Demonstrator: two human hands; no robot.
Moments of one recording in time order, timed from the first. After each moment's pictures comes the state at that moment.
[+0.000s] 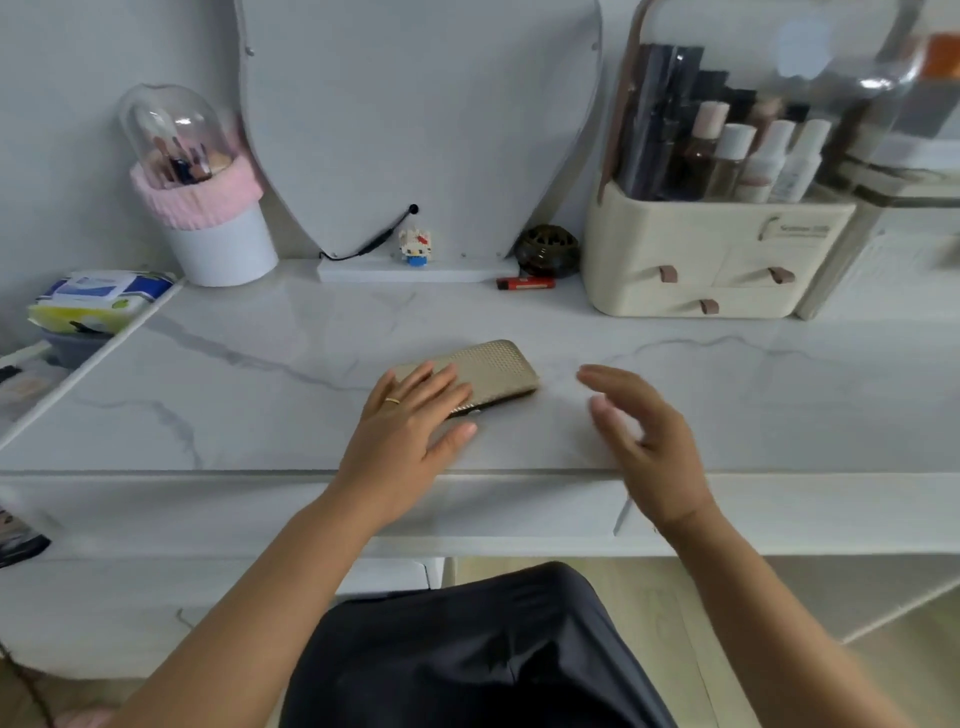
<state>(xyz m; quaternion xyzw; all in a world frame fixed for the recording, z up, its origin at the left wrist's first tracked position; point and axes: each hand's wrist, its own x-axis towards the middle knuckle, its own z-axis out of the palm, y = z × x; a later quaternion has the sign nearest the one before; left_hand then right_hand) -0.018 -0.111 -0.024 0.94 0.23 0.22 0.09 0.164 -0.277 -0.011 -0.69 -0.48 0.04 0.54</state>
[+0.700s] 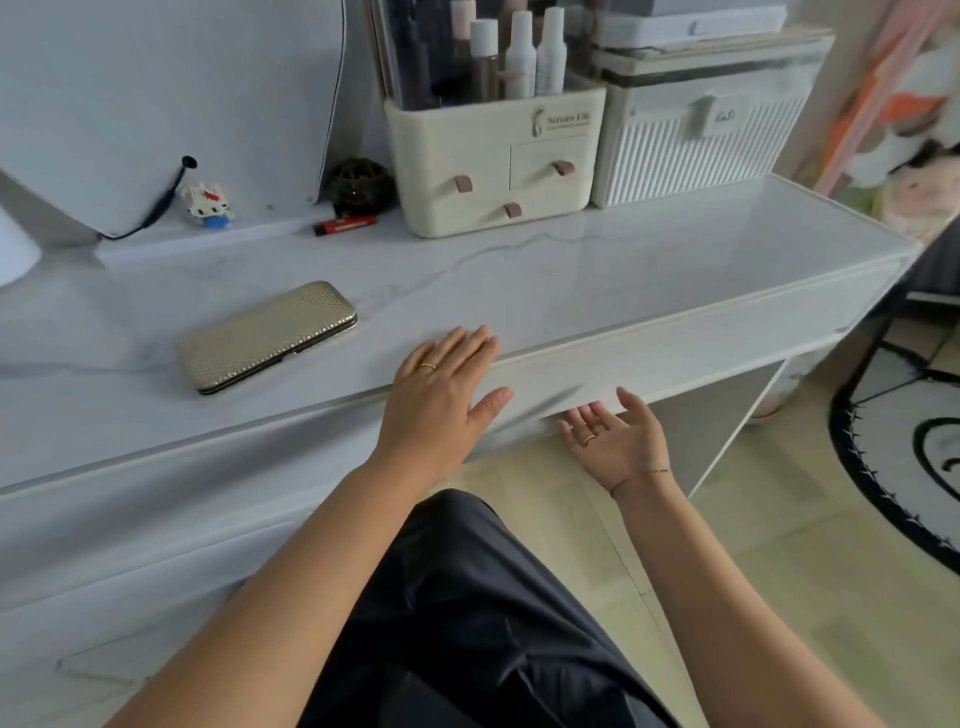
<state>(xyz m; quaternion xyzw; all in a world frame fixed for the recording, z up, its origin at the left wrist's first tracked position) 0.091 -0.241 -0.046 0.98 0.11 0.18 0.03 0.228 -0.403 -0.120 -0.29 0.18 0.38 0.86</state>
